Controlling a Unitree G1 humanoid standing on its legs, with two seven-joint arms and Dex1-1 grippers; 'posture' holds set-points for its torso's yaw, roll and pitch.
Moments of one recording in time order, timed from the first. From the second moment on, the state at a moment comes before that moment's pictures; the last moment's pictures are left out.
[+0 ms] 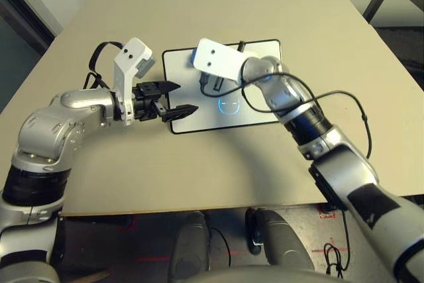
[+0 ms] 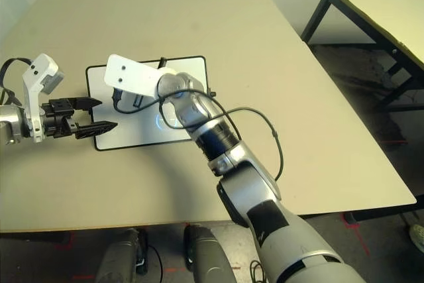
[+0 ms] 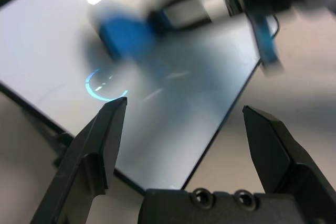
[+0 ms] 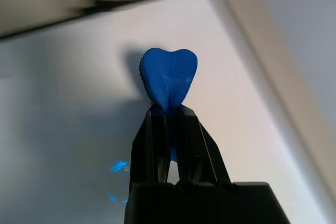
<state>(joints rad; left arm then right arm) -0.52 0.92 0.08 -0.26 -0.56 0.91 -0.87 -0.86 -0.12 0.50 0.21 -0.32 0.38 0.70</state>
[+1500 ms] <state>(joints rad) -0.58 0.91 0.05 -0.20 -0.53 0.87 -0.90 -1.01 -0.13 0.44 0.41 -0.33 0.35 0.62</state>
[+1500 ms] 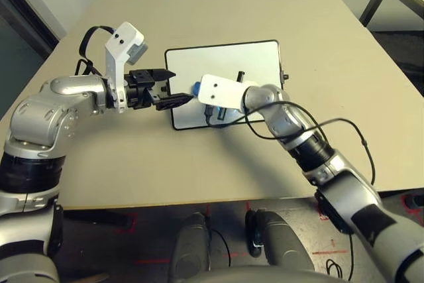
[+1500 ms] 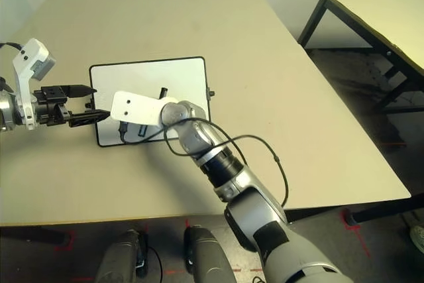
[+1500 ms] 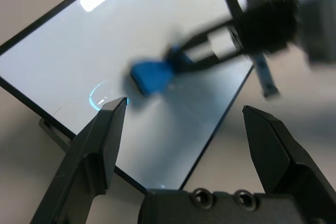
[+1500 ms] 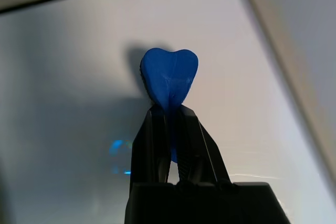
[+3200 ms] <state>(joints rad) -0.61 0.84 0.05 -0.17 -0.51 0.84 -0.87 -1.02 -0.28 0.26 0.34 -0.25 0.49 0.60</state>
